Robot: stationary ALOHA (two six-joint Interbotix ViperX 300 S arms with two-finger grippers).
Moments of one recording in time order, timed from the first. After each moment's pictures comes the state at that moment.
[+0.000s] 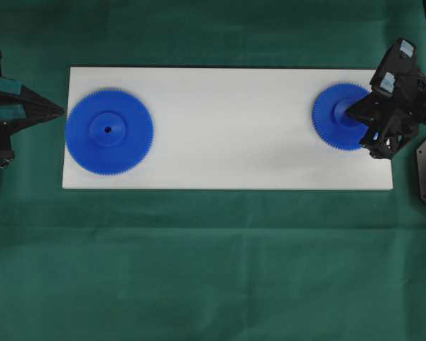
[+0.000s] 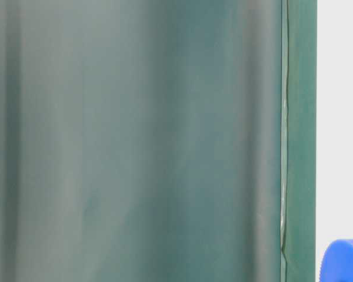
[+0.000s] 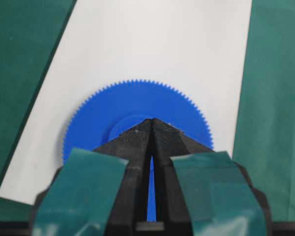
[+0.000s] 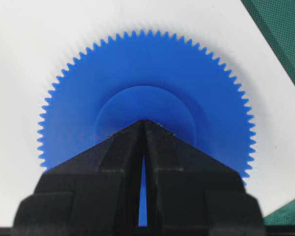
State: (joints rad) left arm 0.20 -0.96 1.13 -0.02 0.30 -0.01; right arm -0.41 -0.50 1.26 -0.13 0.22 0.42
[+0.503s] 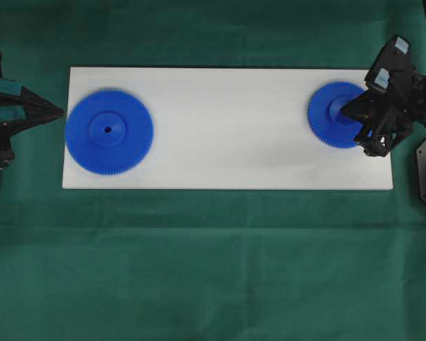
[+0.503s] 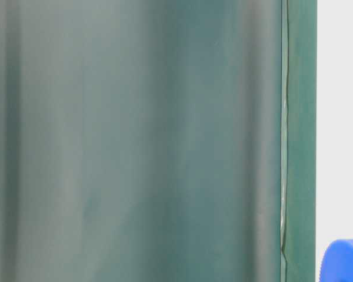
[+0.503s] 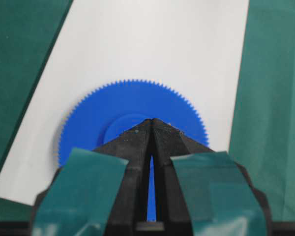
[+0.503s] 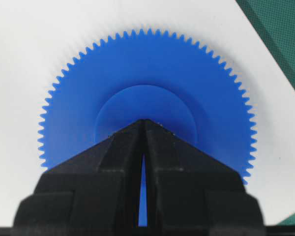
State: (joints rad) left arm 0.19 -0.96 1.13 -0.02 0.30 -0.03; right arm -0.41 -0.46 1.24 -0.13 0.20 0.44
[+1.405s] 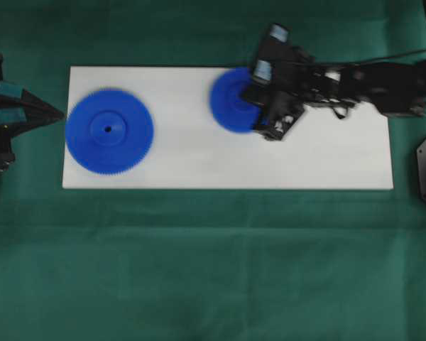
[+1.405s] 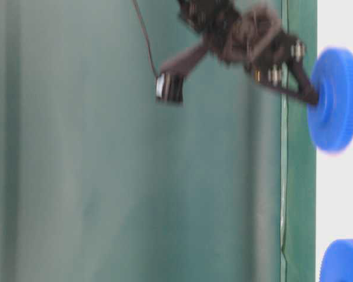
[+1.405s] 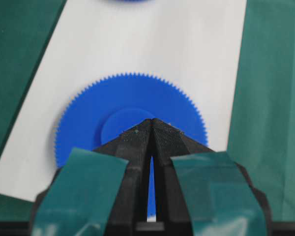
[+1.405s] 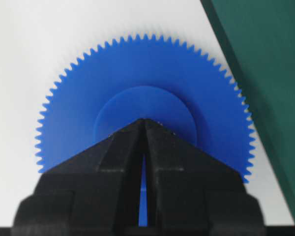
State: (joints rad) left arm 0.18 -0.96 1.15 -0.02 0.30 -0.03; right arm -0.29 0.14 0.68 -0.22 0.08 0.43
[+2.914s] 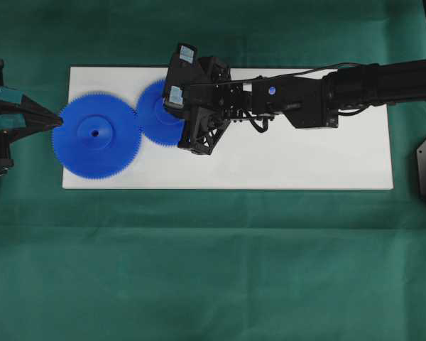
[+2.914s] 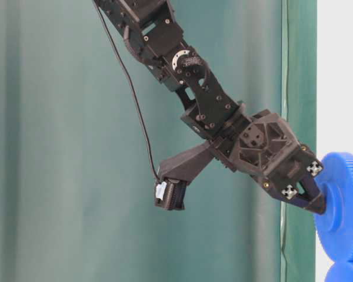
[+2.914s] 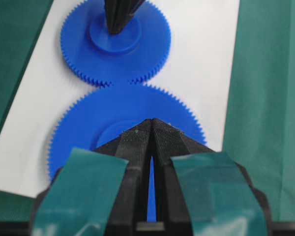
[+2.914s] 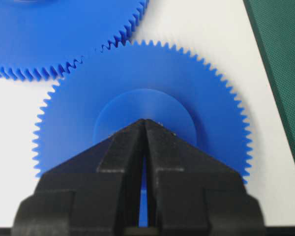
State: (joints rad) left arm 0.17 -0.96 1.17 -0.02 0.30 -0.03; right arm -0.18 0.38 0.32 -0.27 0.15 0.43
